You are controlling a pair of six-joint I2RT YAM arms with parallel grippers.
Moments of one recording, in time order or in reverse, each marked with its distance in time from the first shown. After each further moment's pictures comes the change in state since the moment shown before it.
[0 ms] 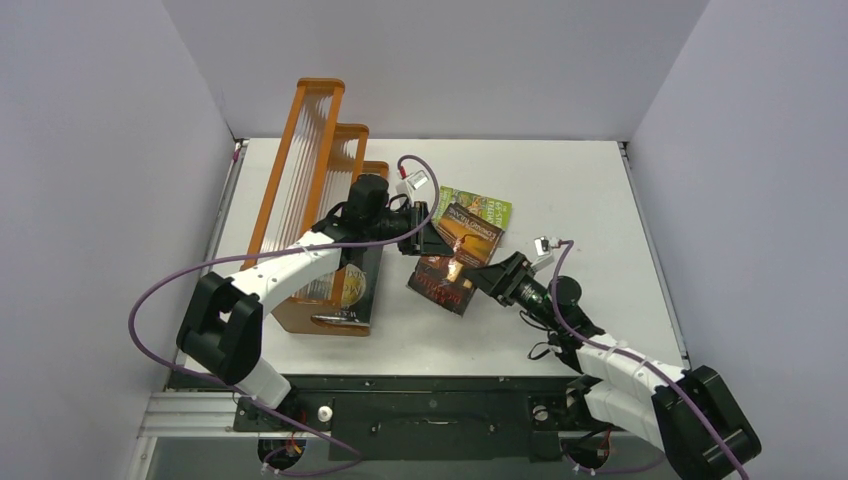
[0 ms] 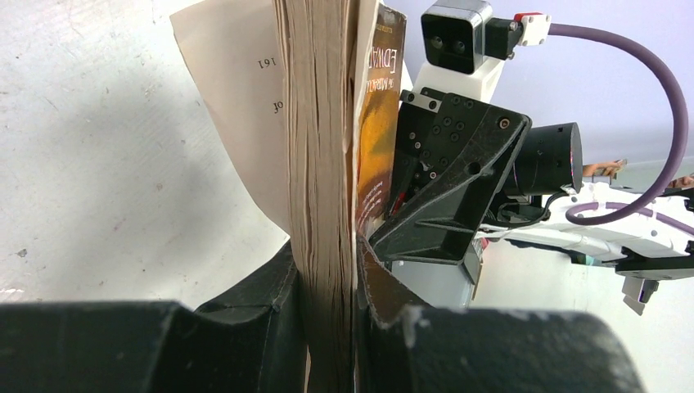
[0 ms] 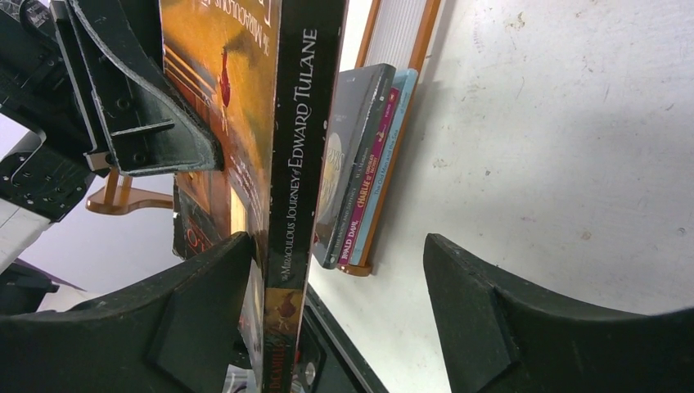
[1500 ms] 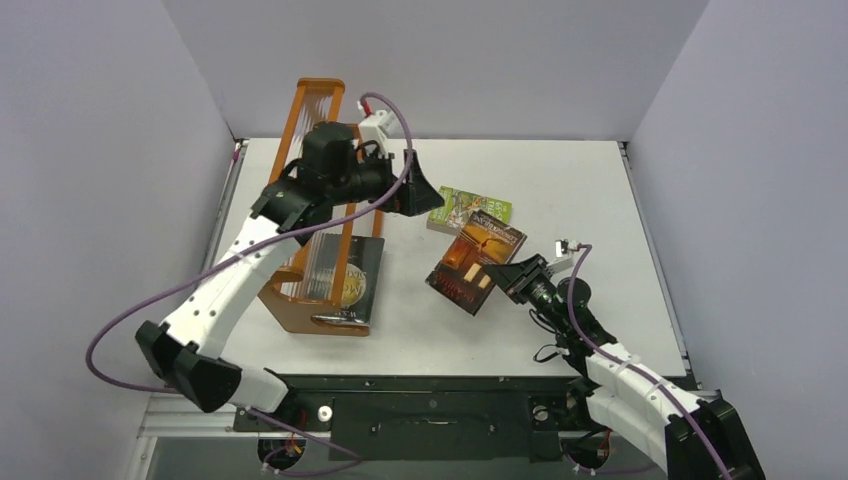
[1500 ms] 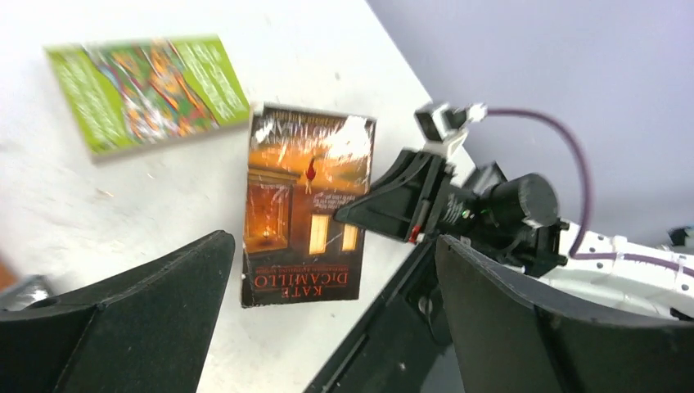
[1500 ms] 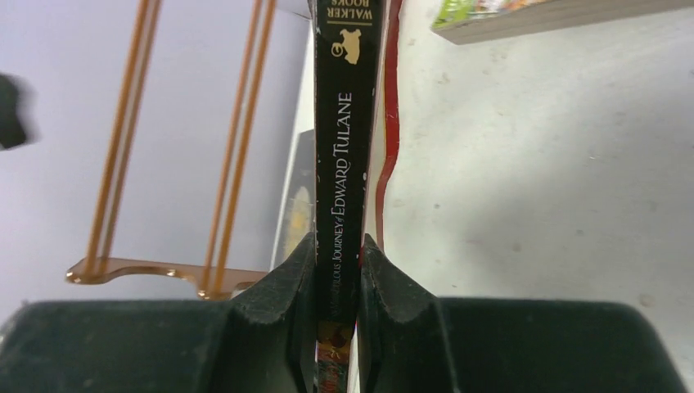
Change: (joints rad) left arm 0.019 -0.124 0.433 -0.503 -0.269 0.262; right arm -0.052 -0.151 0.001 -0.160 0.119 0.015
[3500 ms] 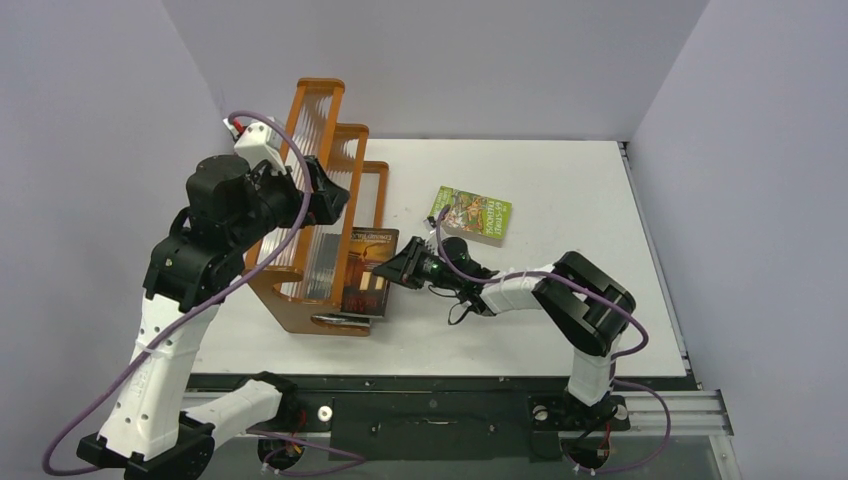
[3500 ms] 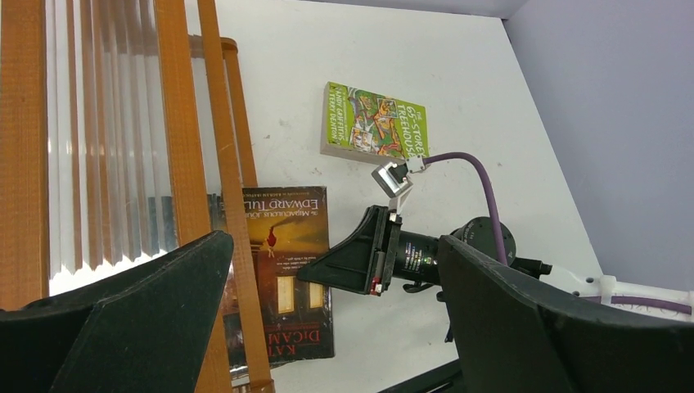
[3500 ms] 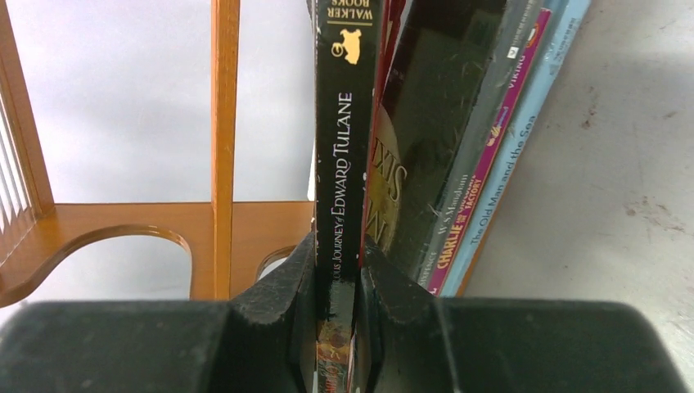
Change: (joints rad) left arm 0.187 -0.392 0.027 -0.330 -0.437 0.079; right arm 0.400 0.976 0.632 0.212 -0.099 0.105
